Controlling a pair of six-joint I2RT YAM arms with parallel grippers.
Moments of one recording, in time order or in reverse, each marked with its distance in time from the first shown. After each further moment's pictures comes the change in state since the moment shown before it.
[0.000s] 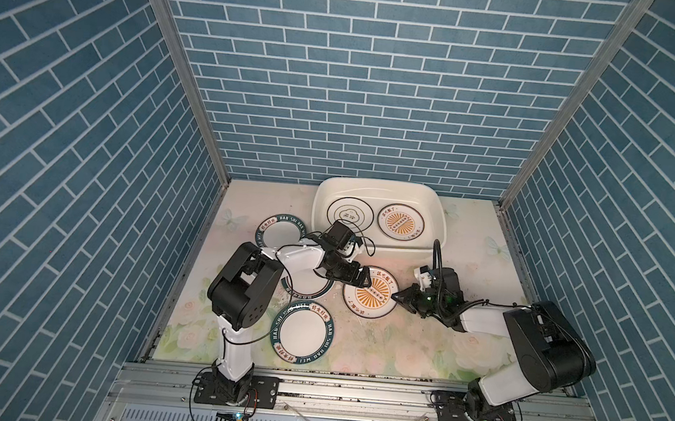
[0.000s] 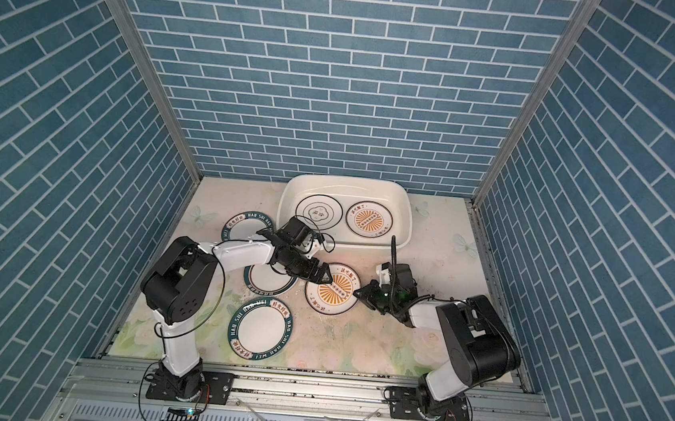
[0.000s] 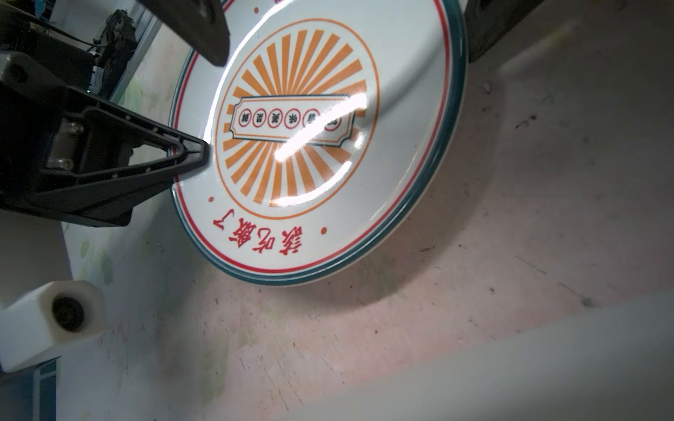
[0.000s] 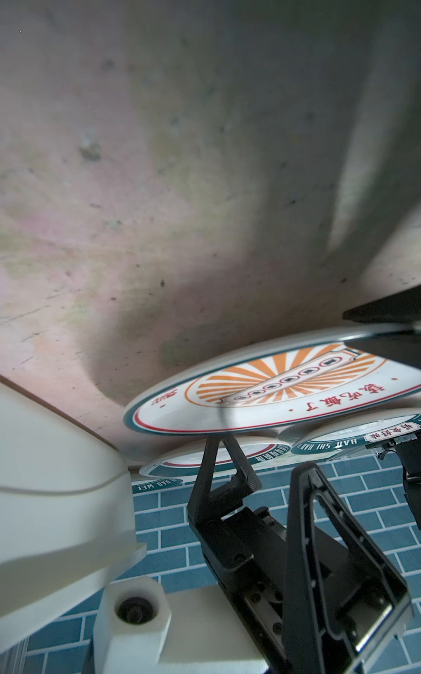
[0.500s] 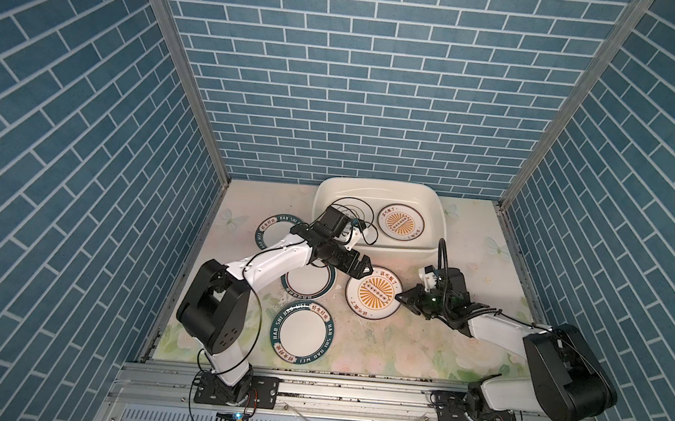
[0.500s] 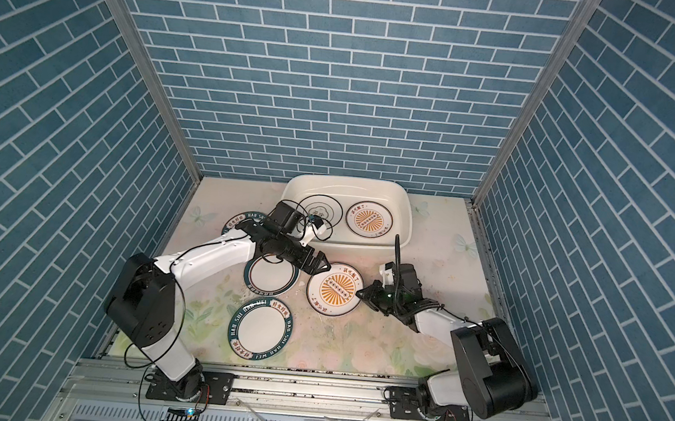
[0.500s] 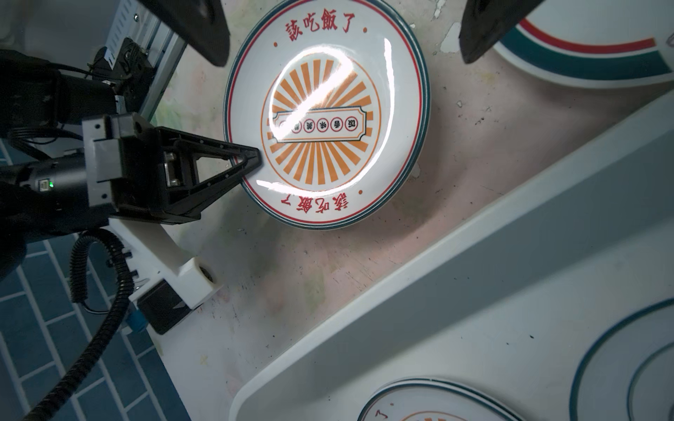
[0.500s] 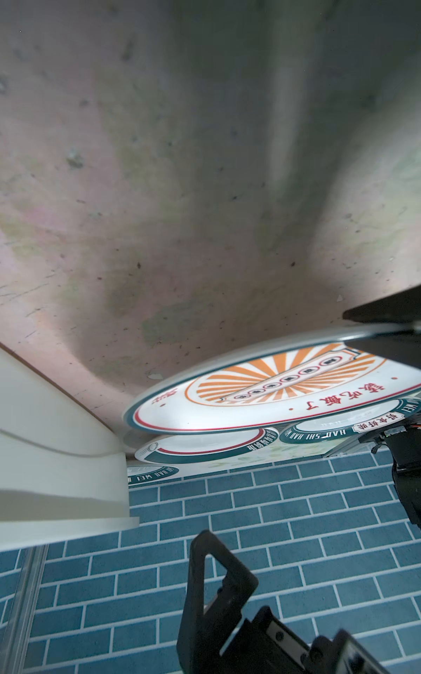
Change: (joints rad) left arm -0.001 -0.240 0.050 -0.108 -0.056 0.153; right arm 0.000 -0.180 -0.003 -0.180 0.017 -0.008
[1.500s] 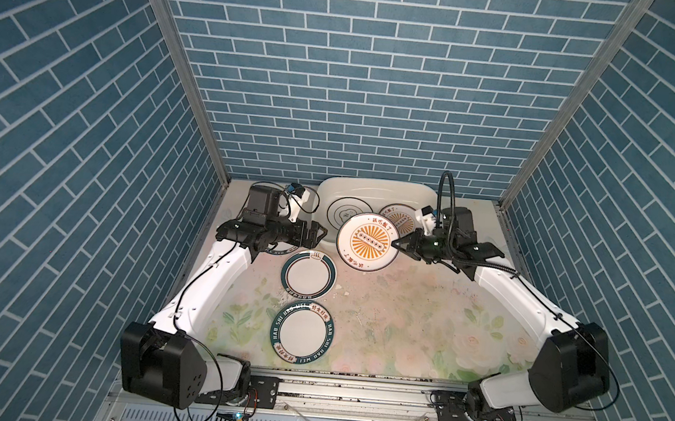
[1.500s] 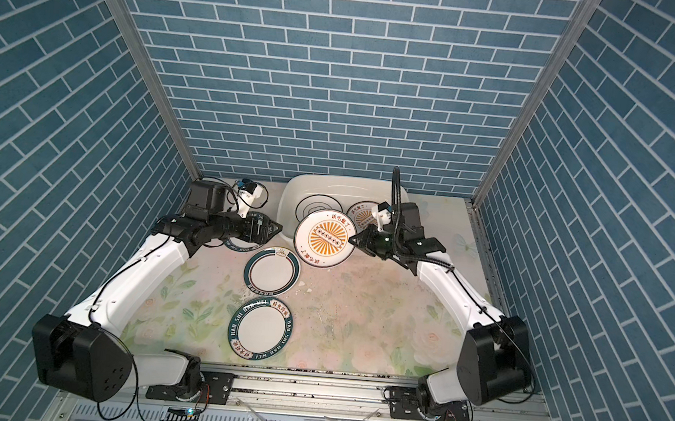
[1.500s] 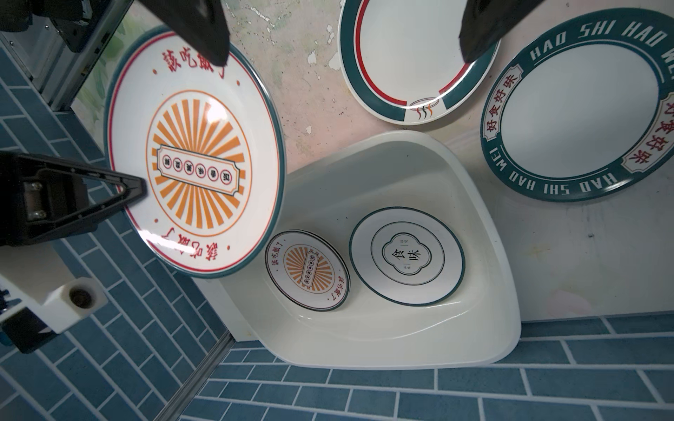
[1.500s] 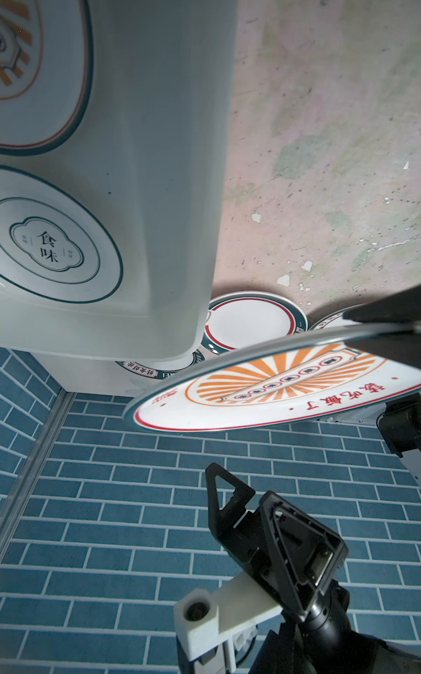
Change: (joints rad) left arm 0.378 -0.349 -0.080 -0.009 0.016 0.016; right arm -0.002 0.137 0.769 -0.546 -0.057 -0.199
